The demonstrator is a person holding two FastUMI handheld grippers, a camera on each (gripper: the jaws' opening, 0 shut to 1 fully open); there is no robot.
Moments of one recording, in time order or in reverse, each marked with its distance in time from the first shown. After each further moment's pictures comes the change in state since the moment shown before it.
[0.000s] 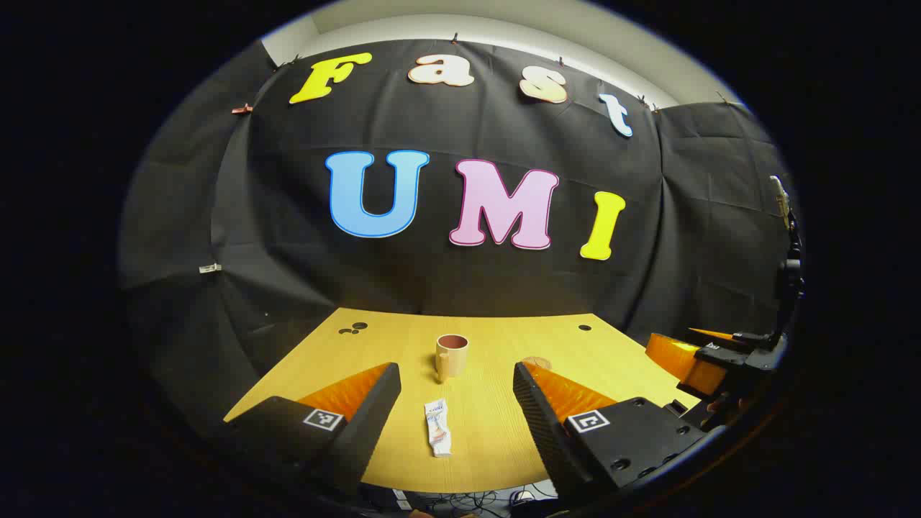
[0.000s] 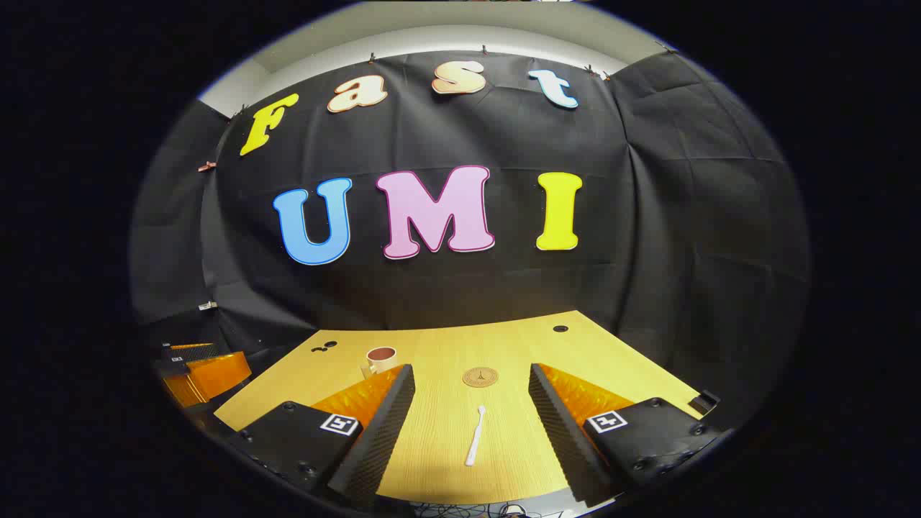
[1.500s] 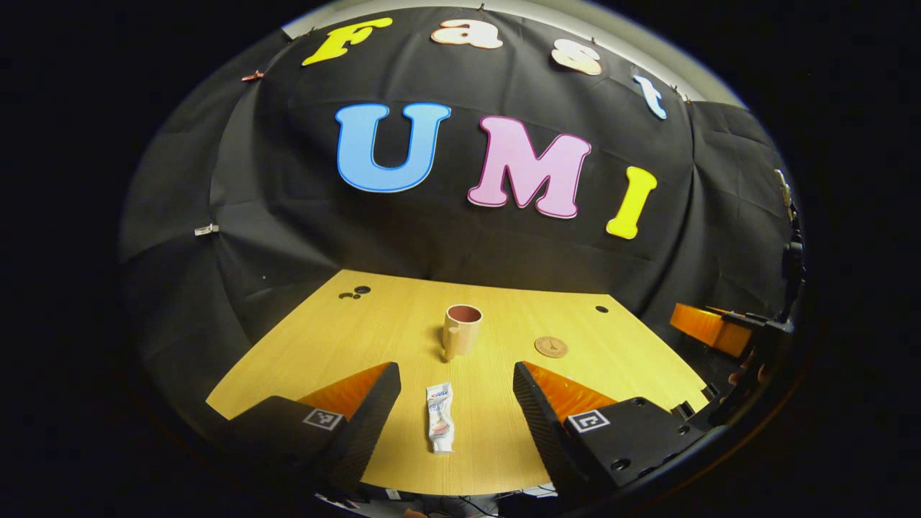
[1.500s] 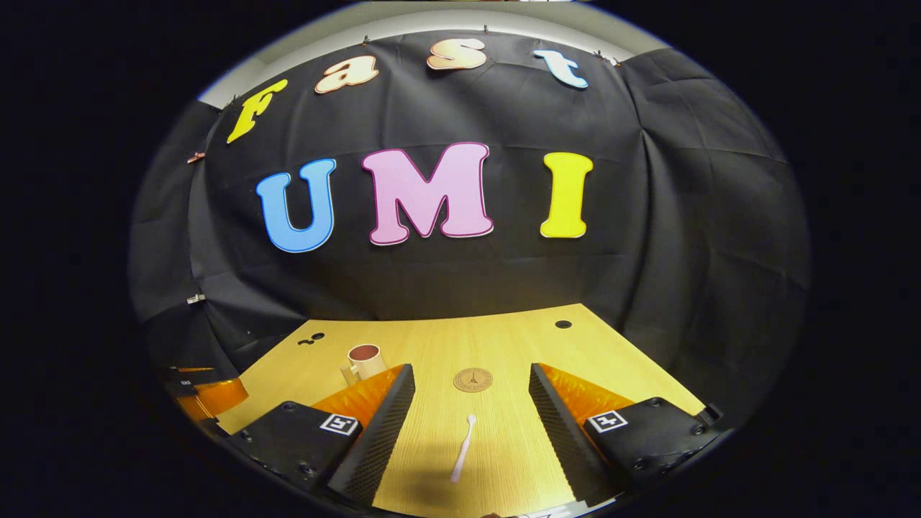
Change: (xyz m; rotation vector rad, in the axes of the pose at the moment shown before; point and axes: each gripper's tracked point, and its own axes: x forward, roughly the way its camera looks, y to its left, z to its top) left arm 0.072 0.023 -0.043 -0.073 0.164 0.053; right arm 0.085 -0.016 0.003 -0.023 0.080 0.026
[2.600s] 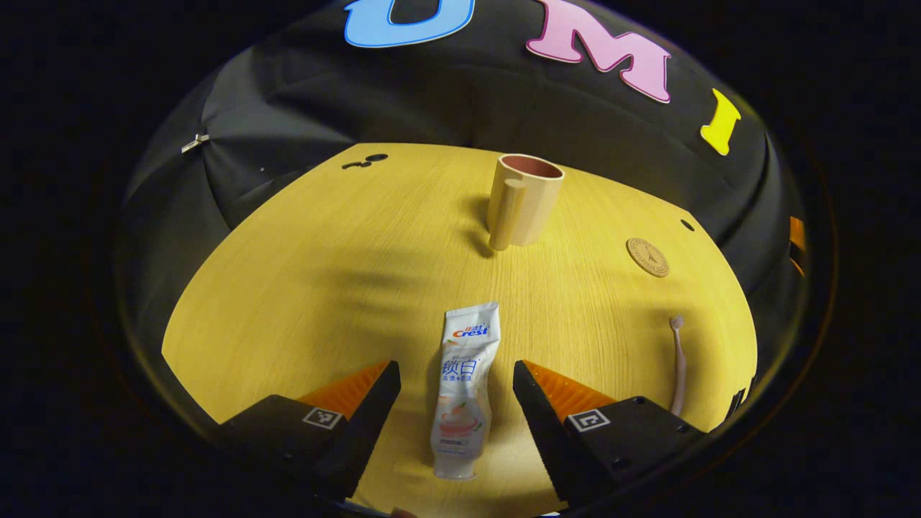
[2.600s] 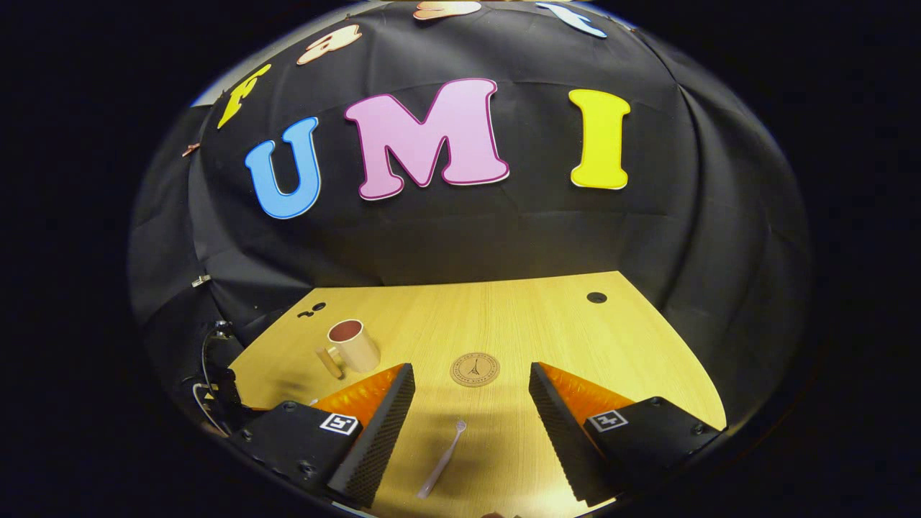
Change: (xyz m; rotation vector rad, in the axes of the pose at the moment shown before) left arm 0.159 0.035 -0.169 -0.068 0.464 0.182; right arm 0.110 -0.038 -0.043 0.008 0.208 0.130
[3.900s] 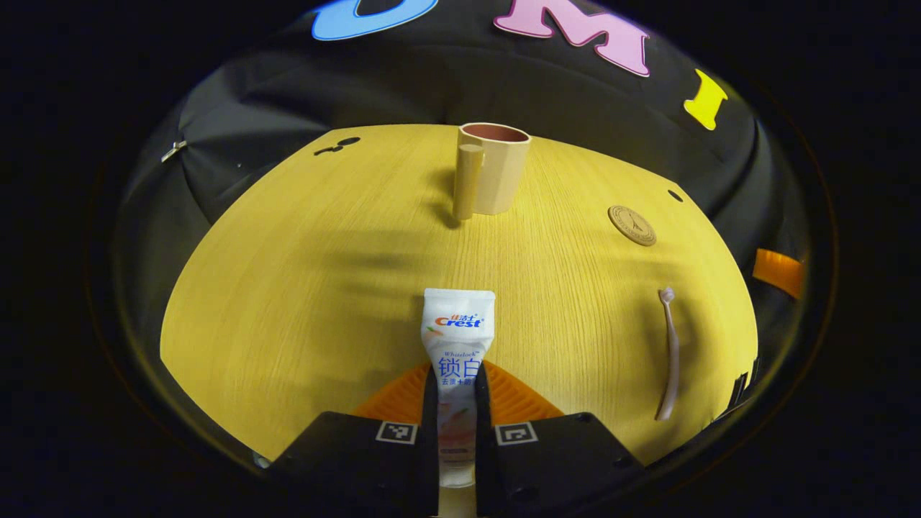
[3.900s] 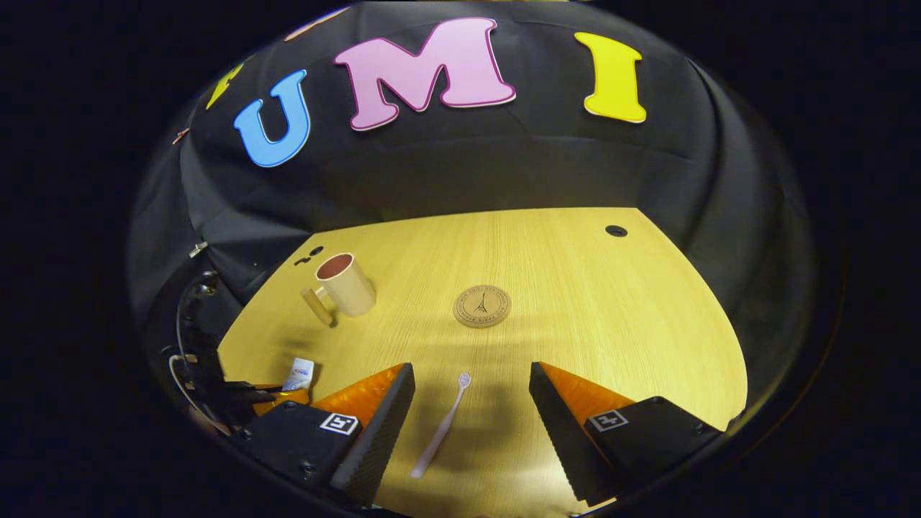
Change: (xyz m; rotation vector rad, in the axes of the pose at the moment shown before) left arm -0.009 -0.024 -0.013 0.053 0.067 -0.043; right arm 0.030 0.006 -0.092 0.013 0.280 0.027
